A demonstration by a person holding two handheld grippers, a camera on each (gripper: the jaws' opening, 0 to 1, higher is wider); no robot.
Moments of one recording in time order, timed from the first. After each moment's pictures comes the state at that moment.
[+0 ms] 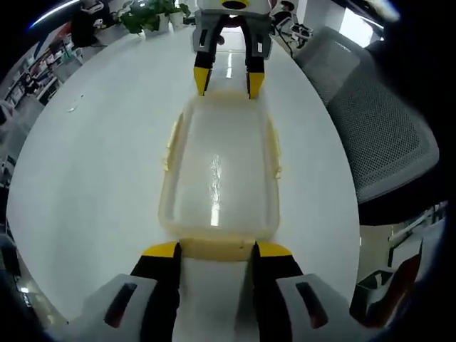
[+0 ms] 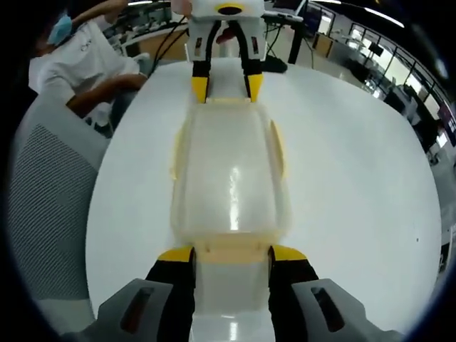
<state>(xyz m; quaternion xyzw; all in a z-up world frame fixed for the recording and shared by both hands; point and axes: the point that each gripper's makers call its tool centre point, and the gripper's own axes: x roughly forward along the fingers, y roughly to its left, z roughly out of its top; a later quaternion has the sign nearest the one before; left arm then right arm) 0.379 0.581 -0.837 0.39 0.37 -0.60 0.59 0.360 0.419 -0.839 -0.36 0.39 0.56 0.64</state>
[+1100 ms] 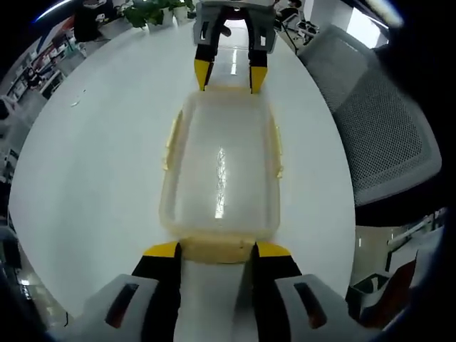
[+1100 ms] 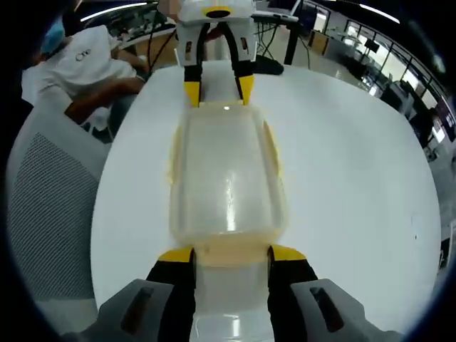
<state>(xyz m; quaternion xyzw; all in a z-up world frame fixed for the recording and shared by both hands) 0.373 0.589 -0.827 0.40 0.39 -0.58 0.60 0.358 0.425 -0.826 -0.35 0.39 0.55 0.65</state>
